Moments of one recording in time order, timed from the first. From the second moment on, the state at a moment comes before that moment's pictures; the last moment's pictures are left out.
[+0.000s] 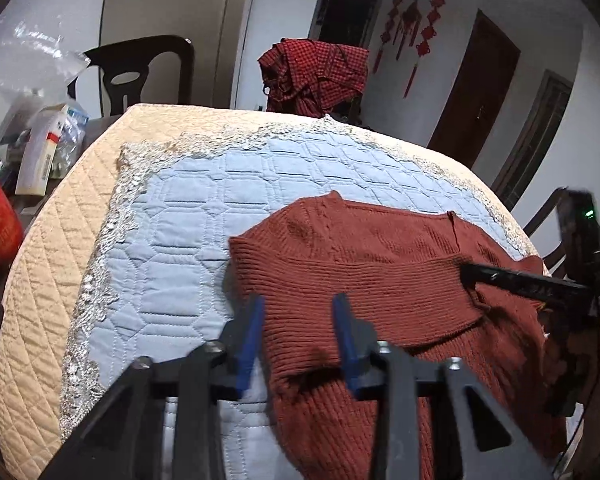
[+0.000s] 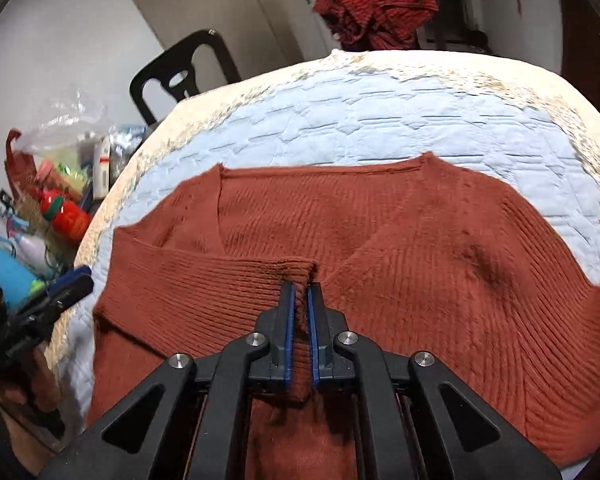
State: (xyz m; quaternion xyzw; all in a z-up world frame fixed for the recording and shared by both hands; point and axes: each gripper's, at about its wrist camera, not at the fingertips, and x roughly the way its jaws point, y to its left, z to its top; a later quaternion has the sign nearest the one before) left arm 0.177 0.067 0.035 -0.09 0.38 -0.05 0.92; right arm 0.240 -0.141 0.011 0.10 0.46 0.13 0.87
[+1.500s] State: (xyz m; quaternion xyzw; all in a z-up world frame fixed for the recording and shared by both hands) left arm 0.177 0.053 0.011 -0.06 0.42 -0.07 0.90; right arm 0.209 -0.135 0.005 0.06 0.47 0.15 0.87
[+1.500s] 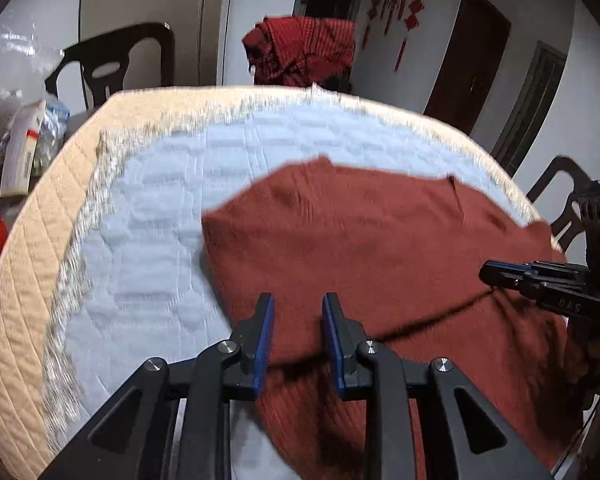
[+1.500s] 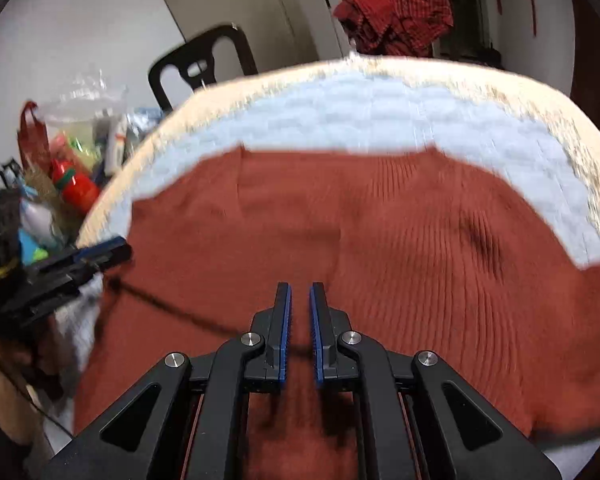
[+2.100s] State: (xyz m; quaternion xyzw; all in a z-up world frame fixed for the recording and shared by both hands) left arm 0.100 0.021 0.042 -0.05 0.38 -0.09 0.92; right arm 0.094 -0.225 0.029 0.15 0.41 0.07 0.90
